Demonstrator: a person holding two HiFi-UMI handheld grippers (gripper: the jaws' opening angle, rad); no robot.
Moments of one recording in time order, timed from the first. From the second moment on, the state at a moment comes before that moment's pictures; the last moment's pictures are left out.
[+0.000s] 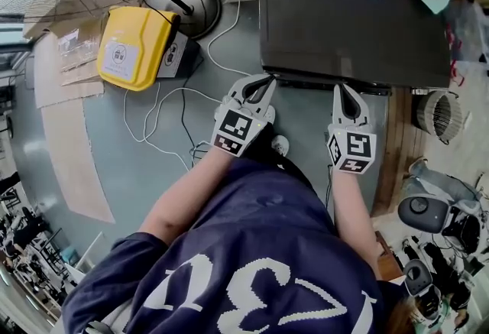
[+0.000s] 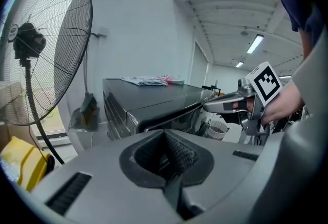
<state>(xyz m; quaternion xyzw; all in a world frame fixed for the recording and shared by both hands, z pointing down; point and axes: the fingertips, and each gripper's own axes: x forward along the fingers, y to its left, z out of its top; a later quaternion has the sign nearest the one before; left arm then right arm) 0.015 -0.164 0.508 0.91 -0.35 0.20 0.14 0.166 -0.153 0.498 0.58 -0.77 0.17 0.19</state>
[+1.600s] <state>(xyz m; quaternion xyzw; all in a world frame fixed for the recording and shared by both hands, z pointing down) 0.039 -0.207 0.399 0.93 -0.36 0.10 0.03 0.154 -0.172 0.430 0.58 -0.80 0.11 0.14</state>
